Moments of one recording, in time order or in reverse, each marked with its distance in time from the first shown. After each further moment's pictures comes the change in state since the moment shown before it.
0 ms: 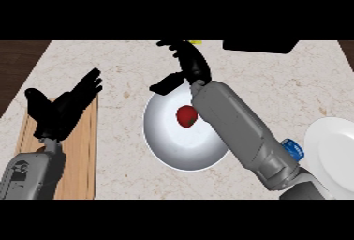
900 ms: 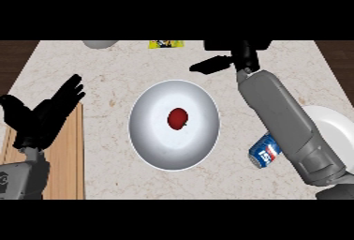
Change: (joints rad) left arm 0.069 0.034 0.067 -0.037 0.021 0.008 0.026; right arm 0.080 -0.204 -0.076 -0.062 -0.059 -0.105 -0.235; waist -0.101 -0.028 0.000
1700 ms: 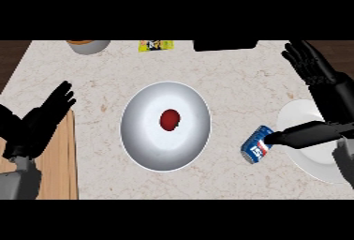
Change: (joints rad) left arm 0.061 0.010 0.033 -0.022 0.006 0.007 -0.004; right arm 0.647 -0.345 -0.124 -0.913 -0.375 0.427 -0.113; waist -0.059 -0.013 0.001
